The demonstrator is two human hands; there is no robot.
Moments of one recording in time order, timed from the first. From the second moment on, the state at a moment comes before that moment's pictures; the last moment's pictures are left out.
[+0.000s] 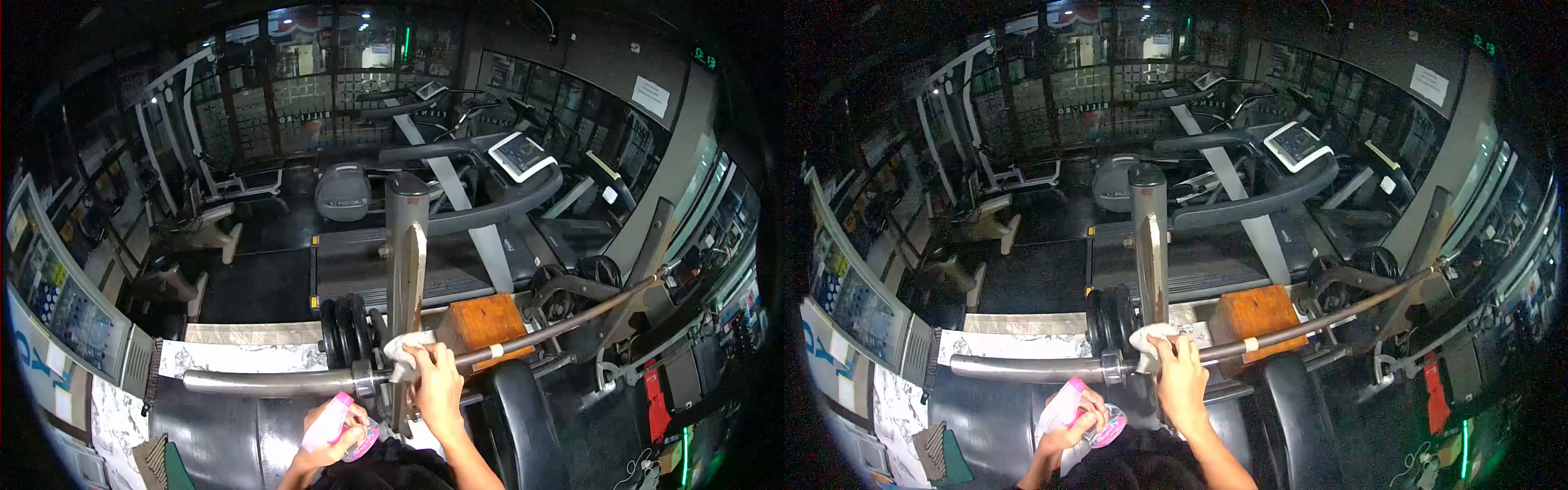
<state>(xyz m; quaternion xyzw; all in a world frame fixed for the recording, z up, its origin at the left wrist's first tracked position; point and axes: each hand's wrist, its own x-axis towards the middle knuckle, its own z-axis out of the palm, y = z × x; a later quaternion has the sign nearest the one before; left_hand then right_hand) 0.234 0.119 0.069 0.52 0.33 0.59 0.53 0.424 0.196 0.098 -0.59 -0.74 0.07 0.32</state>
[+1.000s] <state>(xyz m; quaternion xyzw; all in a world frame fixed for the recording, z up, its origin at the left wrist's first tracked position) 0.302 -0.059 0.033 0.49 0.47 0.61 0.42 0.496 0.170 0.040 -0.50 -0.69 0.29 0.44</state>
